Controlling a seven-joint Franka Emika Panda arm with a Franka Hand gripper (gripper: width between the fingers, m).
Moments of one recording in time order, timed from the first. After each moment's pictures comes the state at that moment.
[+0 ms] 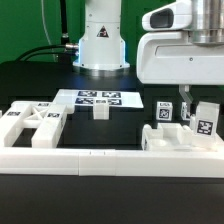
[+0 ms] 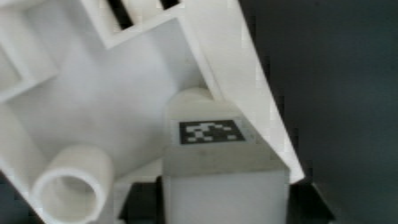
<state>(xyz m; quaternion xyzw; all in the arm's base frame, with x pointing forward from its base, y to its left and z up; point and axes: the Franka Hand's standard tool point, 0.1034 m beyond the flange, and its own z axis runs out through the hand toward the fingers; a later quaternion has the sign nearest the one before) 0.641 0.120 0.077 -0.96 0.28 -0.02 0.06</state>
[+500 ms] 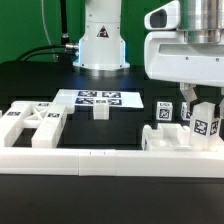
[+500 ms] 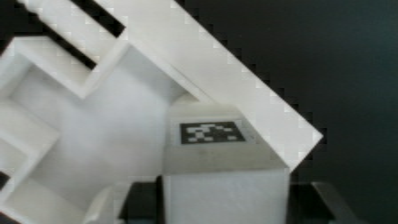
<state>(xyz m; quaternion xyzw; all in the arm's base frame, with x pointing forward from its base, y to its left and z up) 0.641 0.119 0.077 -0.90 0.43 -0.01 0.07</state>
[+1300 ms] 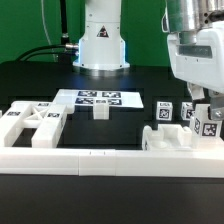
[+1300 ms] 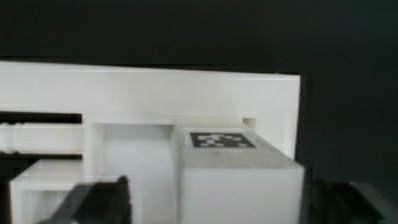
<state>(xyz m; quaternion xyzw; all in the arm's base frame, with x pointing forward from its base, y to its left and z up) 0.640 0.119 0.077 -0.73 0.68 0.01 0.12</state>
